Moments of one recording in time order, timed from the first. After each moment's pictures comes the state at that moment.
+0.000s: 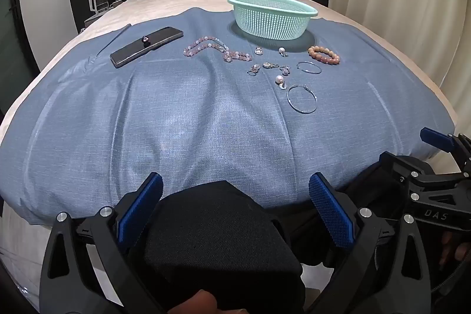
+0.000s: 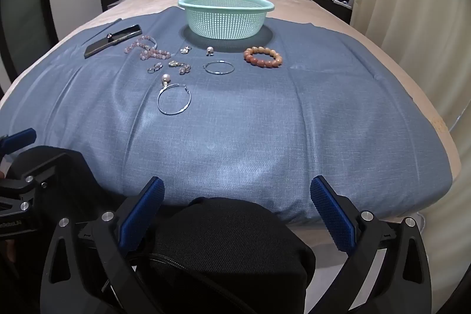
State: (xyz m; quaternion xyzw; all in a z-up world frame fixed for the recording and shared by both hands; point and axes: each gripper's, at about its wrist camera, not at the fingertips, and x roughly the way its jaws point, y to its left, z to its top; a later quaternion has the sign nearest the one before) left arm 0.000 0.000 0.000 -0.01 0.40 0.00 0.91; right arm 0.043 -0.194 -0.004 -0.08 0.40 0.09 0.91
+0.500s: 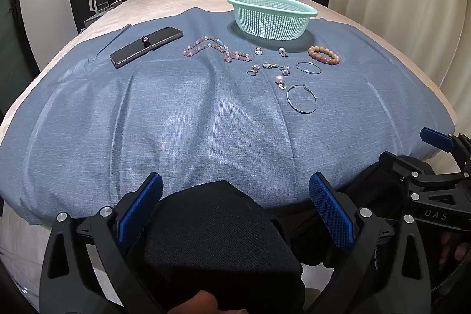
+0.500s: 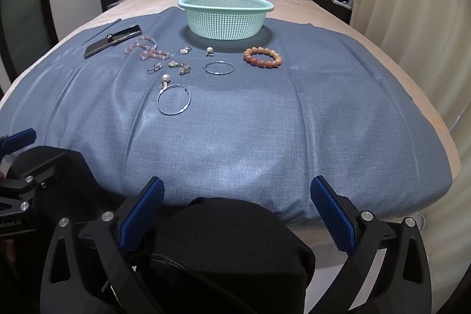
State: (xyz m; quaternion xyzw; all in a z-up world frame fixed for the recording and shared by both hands) left arm 0.000 0.000 0.000 -0.01 0.40 0.00 0.91; right arm 0.043 -0.194 -0.003 -0.08 0.40 0.09 0.91
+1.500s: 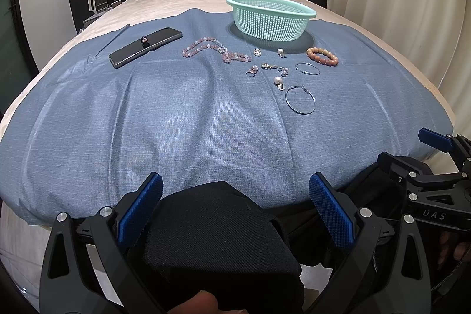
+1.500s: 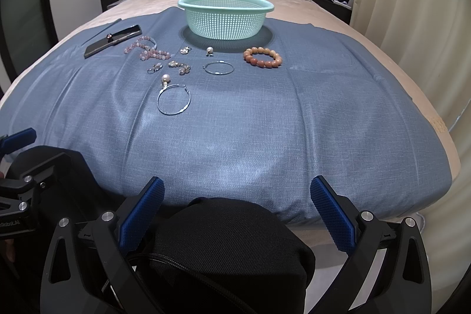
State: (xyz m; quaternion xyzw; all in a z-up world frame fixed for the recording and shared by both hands) left arm -0.003 -0.002 0.001 -0.01 0.40 0.00 0.92; right arm 0.043 -0.193 -0.004 -0.08 0.40 0.09 0.91
